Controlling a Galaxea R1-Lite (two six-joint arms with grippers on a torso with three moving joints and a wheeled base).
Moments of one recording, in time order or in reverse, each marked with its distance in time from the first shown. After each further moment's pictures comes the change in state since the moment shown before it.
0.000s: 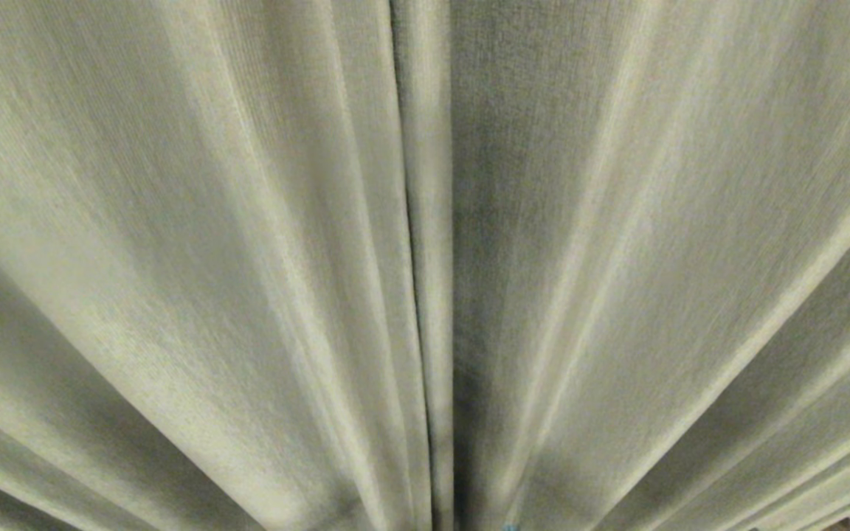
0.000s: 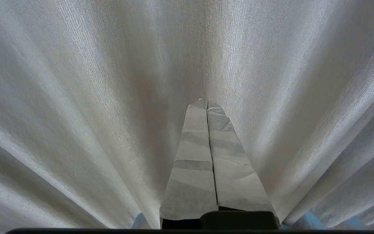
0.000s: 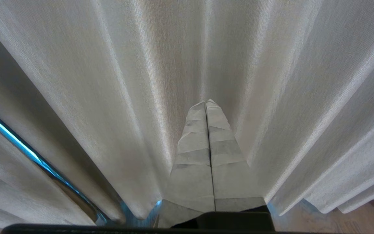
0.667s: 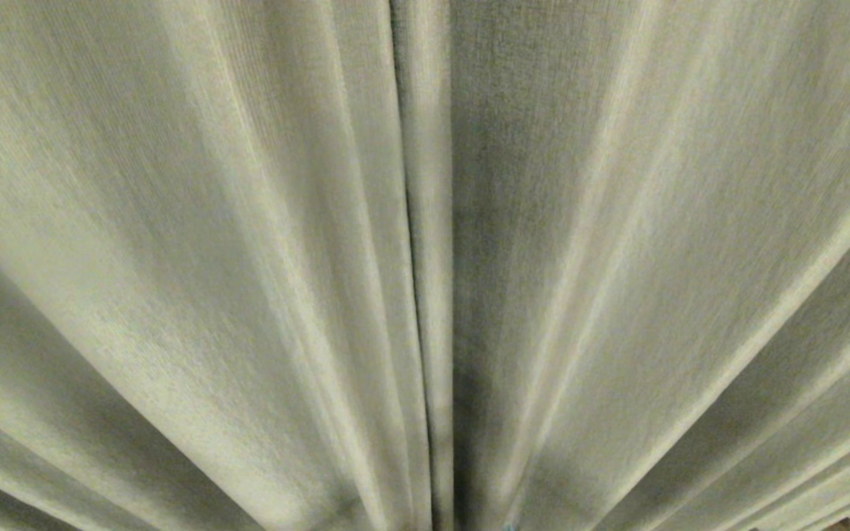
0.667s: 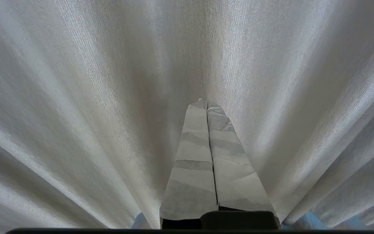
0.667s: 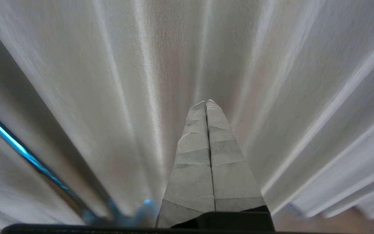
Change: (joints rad) left arm 0.000 0.000 0.000 0.000 0.000 0.000; right arm 0.000 0.000 0.000 -0.003 0.003 -0.083
